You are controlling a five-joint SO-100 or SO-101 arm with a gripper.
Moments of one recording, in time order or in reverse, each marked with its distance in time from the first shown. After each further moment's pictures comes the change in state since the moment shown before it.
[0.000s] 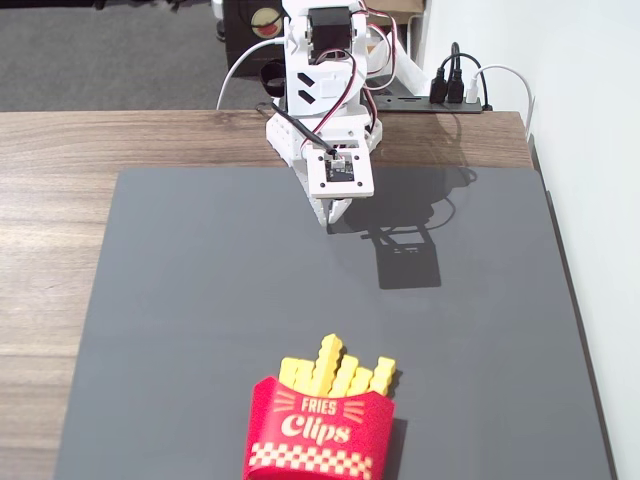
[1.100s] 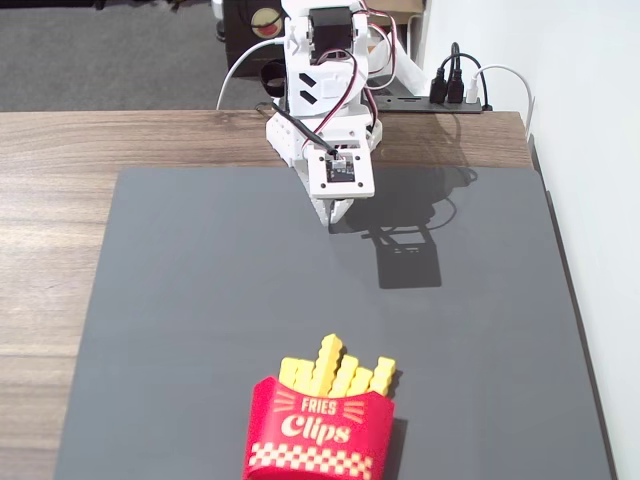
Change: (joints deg) arm -0.8 -0.4 0.0 0.0 1.7
